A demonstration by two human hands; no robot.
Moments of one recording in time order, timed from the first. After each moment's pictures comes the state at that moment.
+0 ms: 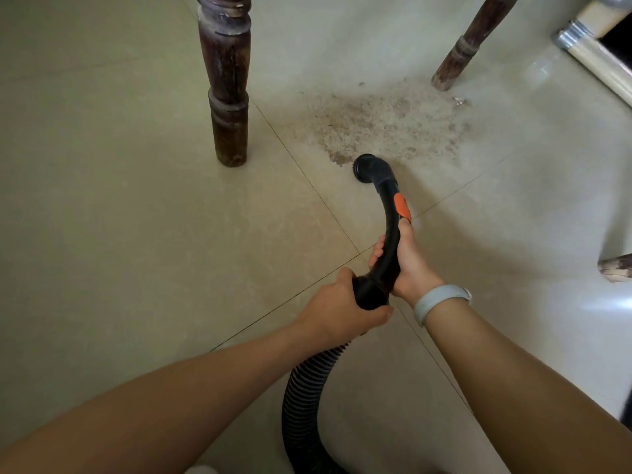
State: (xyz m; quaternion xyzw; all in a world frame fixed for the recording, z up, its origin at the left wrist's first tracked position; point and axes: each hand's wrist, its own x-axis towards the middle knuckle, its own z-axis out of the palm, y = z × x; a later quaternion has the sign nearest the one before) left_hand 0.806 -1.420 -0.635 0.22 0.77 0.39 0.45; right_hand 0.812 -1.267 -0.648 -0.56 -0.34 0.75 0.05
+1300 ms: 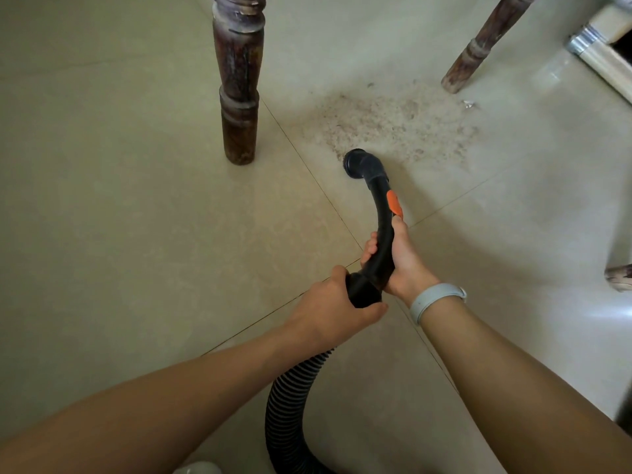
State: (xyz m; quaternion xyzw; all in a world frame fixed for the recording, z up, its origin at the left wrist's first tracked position) left_hand 0.800 -1.435 -0.627 0.21 0.80 0.38 0.42; right_hand 0.800 -1.277 -0.651 -0.53 -0.34 0.78 0.01
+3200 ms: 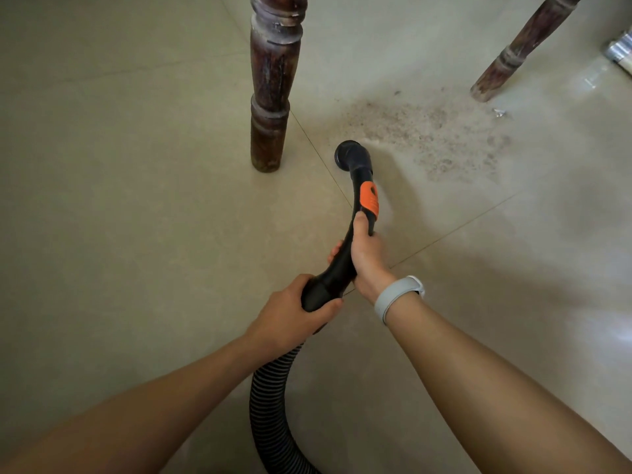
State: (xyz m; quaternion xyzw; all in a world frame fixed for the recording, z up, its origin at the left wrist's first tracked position) left_hand 0.764 -1.496 -0.672 0.13 0.79 0.46 0.37; right_hand 0.741 -1.346 -0.665 -0.51 -0.53 0.67 0.04
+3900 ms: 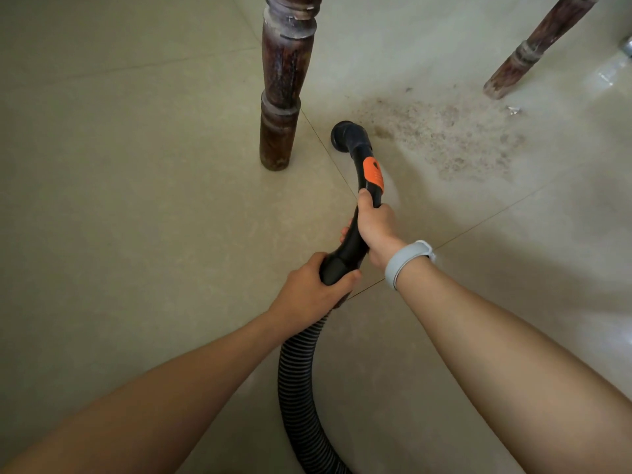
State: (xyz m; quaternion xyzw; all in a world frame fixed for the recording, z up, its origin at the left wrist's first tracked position) left_hand 0.743 -1.470 -0.671 0.11 0.78 0.51 0.35; right_hand 0.706 -1.329 -0.657 -0.50 -0.63 0.60 0.00
